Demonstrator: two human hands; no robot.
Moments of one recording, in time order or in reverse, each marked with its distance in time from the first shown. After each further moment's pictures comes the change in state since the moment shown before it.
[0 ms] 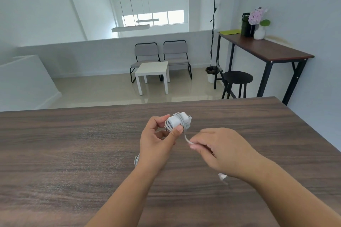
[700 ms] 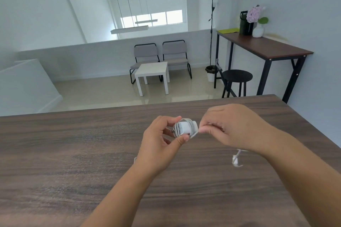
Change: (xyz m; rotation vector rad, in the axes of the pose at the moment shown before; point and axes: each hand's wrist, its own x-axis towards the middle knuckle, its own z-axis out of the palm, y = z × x) left_hand -0.001 0.011 -0.002 0.391 -0.174 0.260; right_hand 0.021 0.023 -0.049 -0.036 -0.055 -0.055
